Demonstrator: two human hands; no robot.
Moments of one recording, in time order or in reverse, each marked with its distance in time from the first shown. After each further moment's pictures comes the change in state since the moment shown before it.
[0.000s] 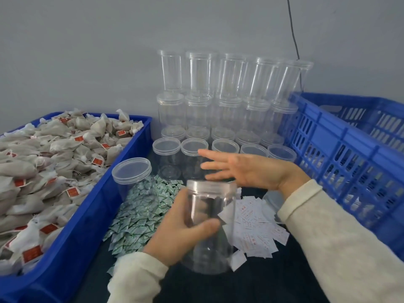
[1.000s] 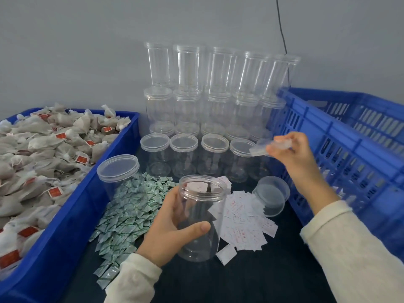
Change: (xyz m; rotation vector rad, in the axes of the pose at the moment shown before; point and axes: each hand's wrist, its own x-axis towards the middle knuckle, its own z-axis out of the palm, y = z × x) left_hand 0.002 -0.019 0.013 -0.484 0.016 -0.146; right_hand -0.056 0.077 -0.053 -0.015 1.230 -0.275
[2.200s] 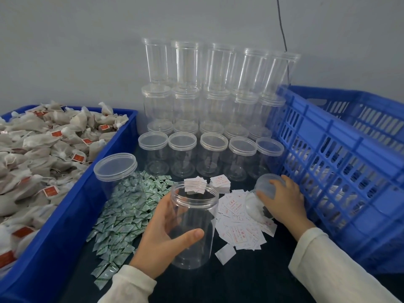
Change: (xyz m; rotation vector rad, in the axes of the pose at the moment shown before) left_hand -0.014 -0.015 -0.008 0.088 0.092 0.010; right_hand -0.036 0.103 0.000 -1.109 -0.080 0.205
